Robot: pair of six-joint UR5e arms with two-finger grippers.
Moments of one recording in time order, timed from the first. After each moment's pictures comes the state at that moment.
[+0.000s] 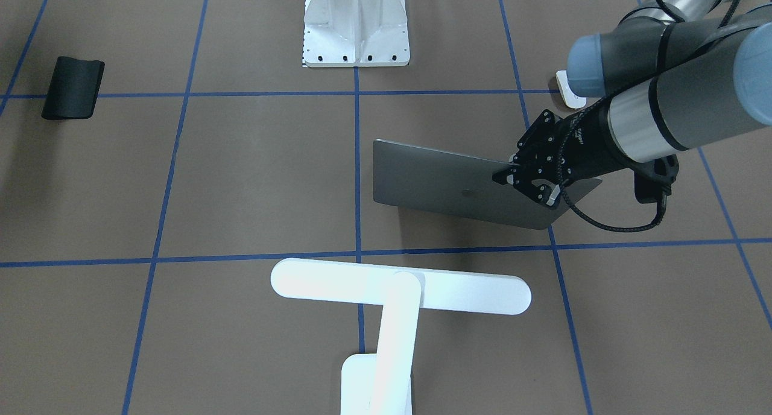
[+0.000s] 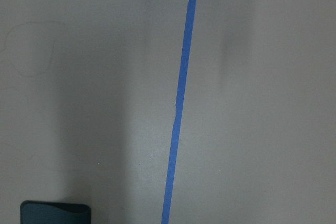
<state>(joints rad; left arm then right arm) -1.10 -2.32 -1.51 -1.68 -2.71 -2.29 1.50 -1.80 1.86 -1.73 2.31 -0.11</state>
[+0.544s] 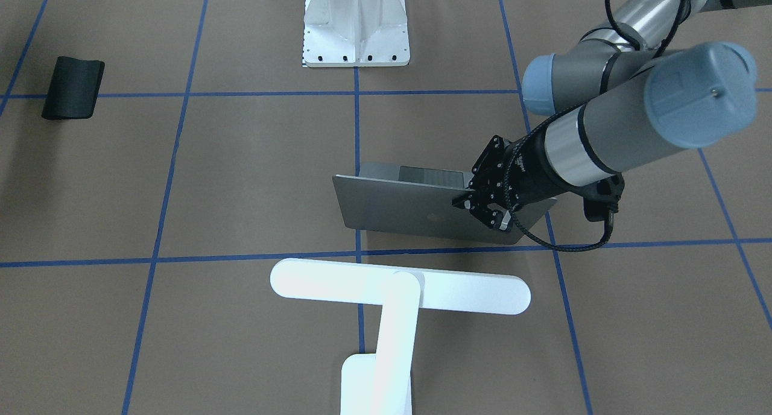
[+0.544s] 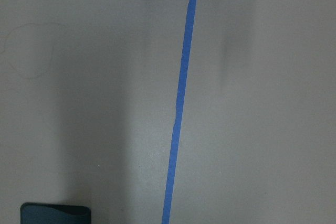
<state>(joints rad) -1.01 -2.40 -1.36 -1.94 -2.55 -2.53 1.50 -1.79 1.86 -1.73 2.31 -0.11</state>
